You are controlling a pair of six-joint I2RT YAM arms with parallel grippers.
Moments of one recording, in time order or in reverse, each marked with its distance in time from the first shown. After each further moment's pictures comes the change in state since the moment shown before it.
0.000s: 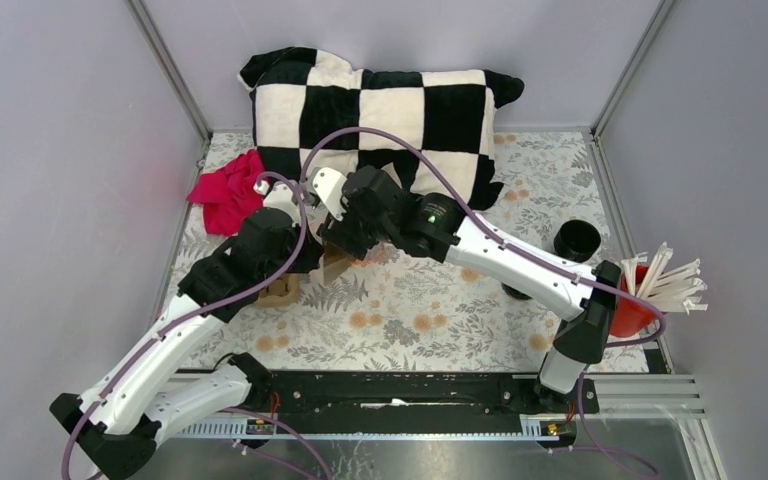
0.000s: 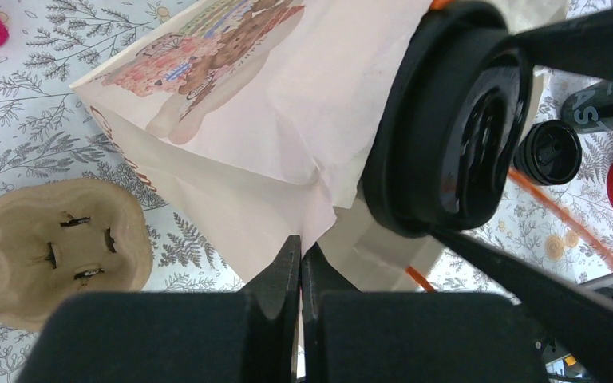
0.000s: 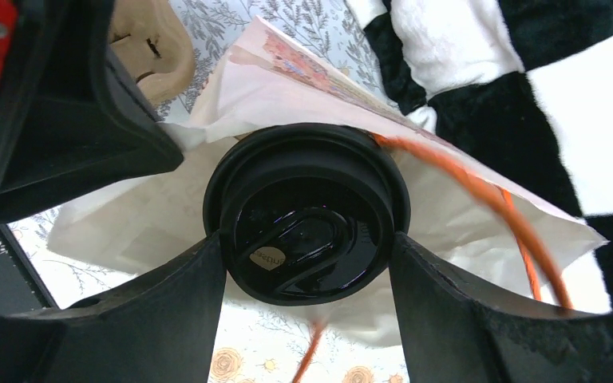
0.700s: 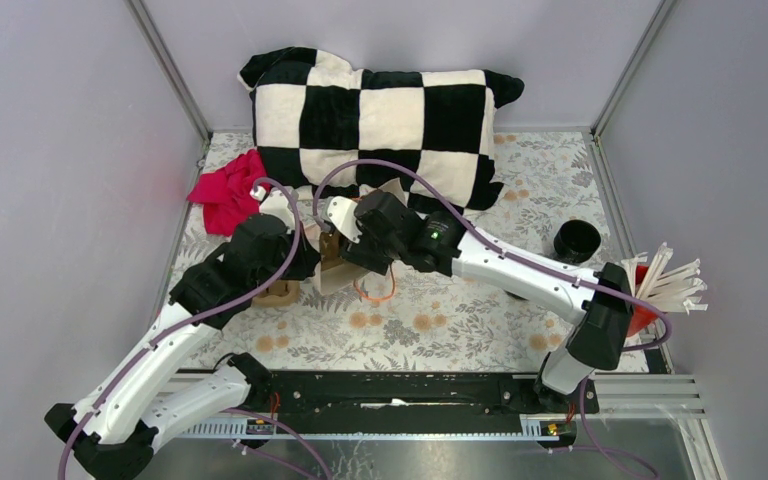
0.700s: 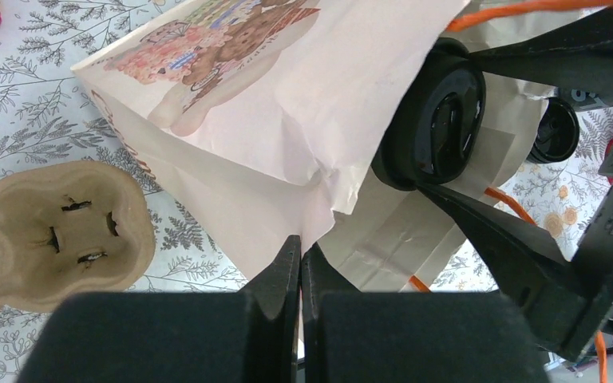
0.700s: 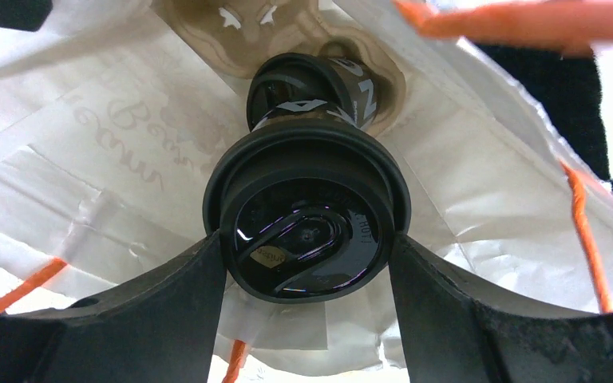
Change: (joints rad) left arm 0.000 -0.048 -0.007 -0.048 0.032 0.012; right arm -0.026 -0.075 -0.259 0.077 0.024 -0.116
